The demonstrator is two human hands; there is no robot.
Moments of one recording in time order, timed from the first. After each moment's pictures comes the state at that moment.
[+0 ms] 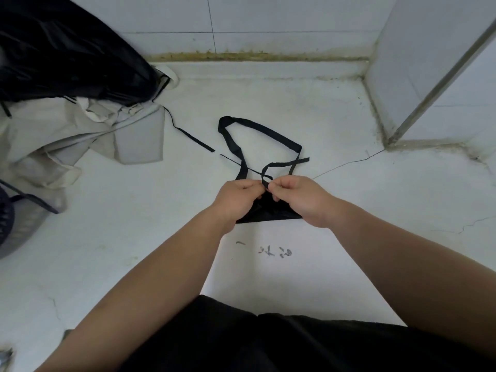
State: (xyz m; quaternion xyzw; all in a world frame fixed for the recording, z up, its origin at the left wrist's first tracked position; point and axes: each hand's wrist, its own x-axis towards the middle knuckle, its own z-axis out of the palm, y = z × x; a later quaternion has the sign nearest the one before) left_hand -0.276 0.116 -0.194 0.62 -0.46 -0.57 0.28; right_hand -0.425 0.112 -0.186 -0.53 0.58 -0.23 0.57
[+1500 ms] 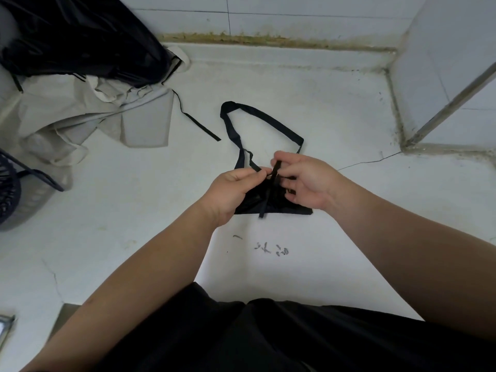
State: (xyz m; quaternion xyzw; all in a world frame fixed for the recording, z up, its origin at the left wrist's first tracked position) left_hand -0.272 0.116 -0.196 0.56 -0.35 -0.65 0.37; right_hand -0.426 0.080 -0.171 -0.32 0.53 -0.23 0.75
